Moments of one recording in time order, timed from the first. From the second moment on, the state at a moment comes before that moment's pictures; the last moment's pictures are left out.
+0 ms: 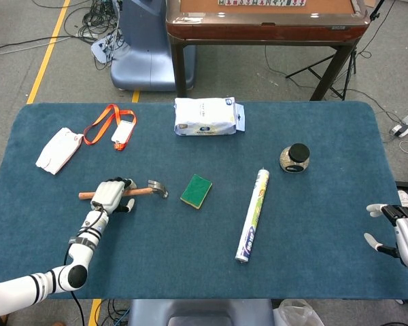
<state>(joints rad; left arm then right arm) -0.74 -1.55 -0.20 -1.37 0.80 0.88 0.38 0.05 -1.03 0.06 -1.60 -1.49 1.47 0.14</state>
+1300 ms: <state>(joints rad) -0.75 -1.61 -0.20 -1.29 0.84 0.92 0.35 0.05 -1.03 0.06 -1.60 -1.49 1.47 0.14</state>
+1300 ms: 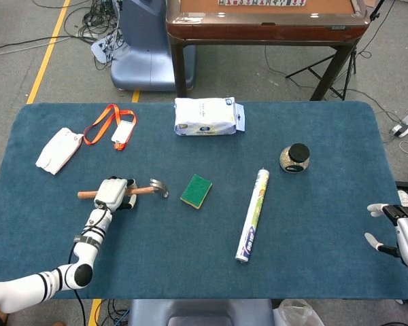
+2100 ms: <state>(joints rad) -0.71 -1.59 -0.21 -1.25 1.16 0.95 -0.04 0.05 -1.03 0.06 -1.60 -1.49 1.47 0.14</state>
